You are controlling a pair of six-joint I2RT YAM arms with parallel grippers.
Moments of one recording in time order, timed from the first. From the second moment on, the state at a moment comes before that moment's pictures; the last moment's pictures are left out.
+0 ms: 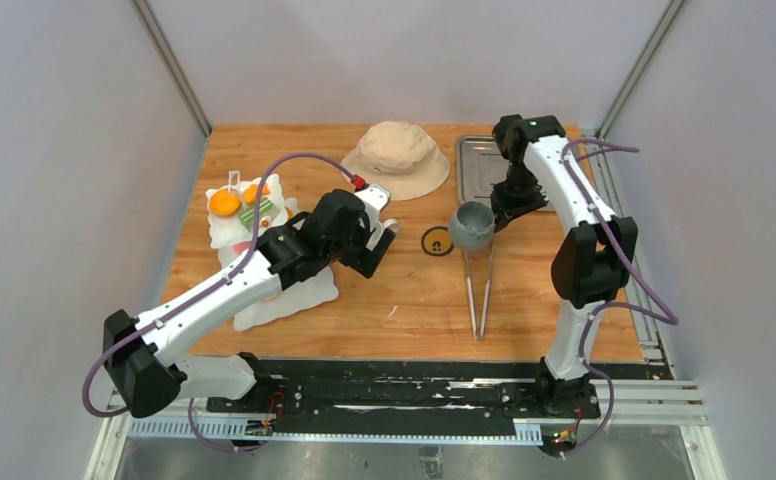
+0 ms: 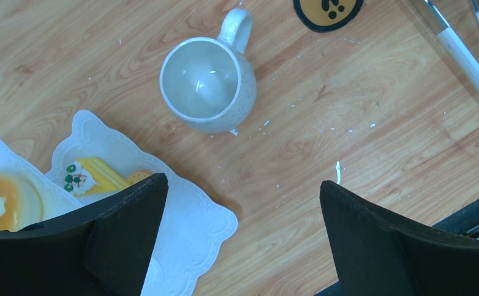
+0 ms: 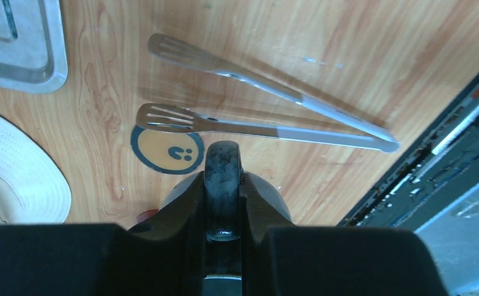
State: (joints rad) left arm -0.81 1.23 1.12 -0.59 -0.23 -0.05; right arm 0.21 1.91 1.88 -1.57 0.12 1.52
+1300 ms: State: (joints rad) left arm -0.81 1.22 1.10 -0.66 -0.23 -0.05; right arm 0.40 2.21 1.99 -1.43 0.23 1.70
